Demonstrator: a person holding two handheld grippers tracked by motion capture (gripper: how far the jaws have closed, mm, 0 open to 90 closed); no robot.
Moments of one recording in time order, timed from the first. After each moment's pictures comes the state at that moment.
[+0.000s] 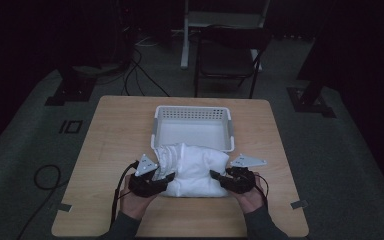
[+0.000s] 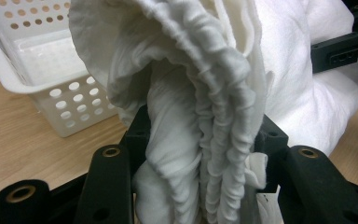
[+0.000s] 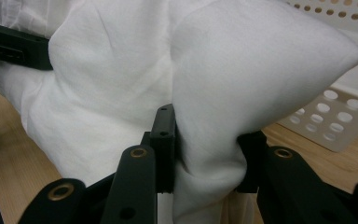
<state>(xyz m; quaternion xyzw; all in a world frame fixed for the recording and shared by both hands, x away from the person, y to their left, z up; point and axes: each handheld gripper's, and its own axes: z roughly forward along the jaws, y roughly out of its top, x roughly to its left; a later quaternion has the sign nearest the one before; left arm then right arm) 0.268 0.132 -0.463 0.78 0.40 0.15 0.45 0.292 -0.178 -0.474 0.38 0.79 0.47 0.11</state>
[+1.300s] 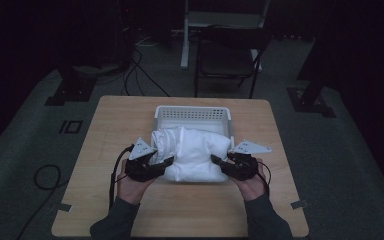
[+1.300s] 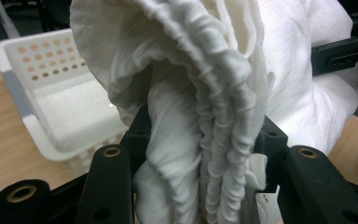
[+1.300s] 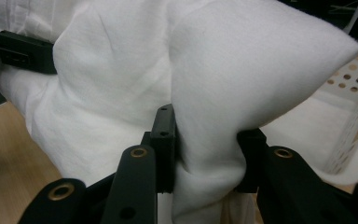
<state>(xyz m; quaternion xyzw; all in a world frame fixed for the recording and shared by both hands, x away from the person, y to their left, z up) 0.293 0.139 -0.422 0.77 0.38 0.17 0.48 0.308 -0.176 -0.429 0.37 0.77 0.49 0.15</state>
